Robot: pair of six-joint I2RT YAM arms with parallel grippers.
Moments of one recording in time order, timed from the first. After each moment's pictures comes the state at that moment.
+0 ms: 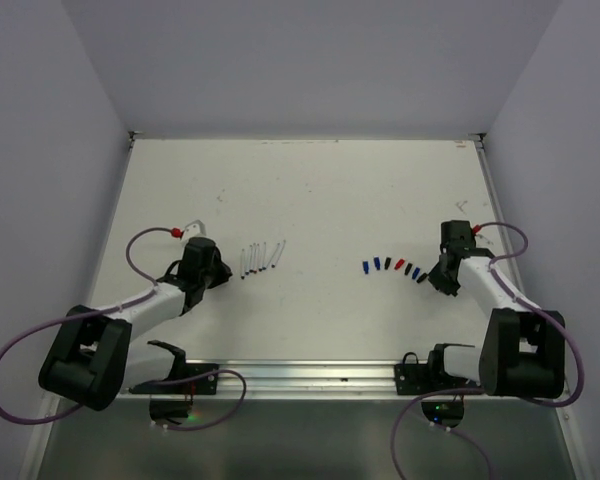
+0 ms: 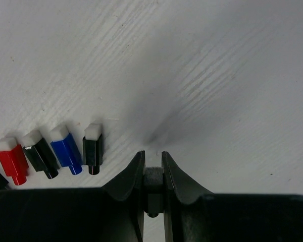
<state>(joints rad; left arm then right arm) -0.33 1.21 0.37 0.06 -0.17 -0.72 -0.05 1.26 0.64 -0.60 0.30 0.69</state>
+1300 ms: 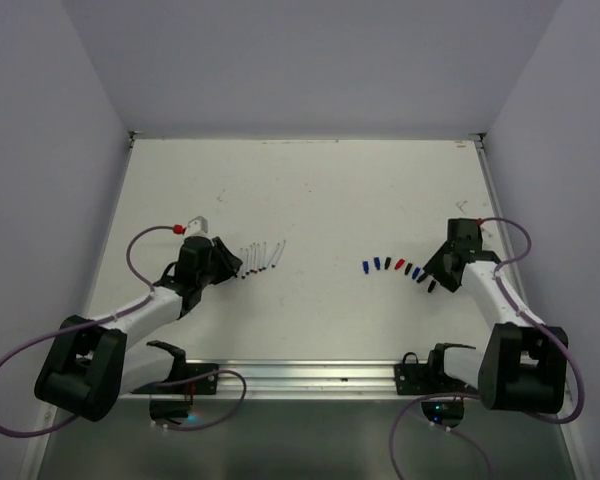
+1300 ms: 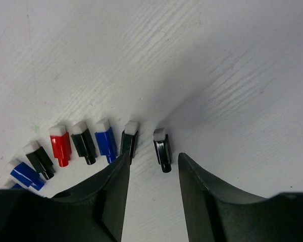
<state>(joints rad) -0.32 1.18 0.35 0.16 -0.04 -0.73 -0.08 1.20 0.64 -0.53 0.19 0.65</state>
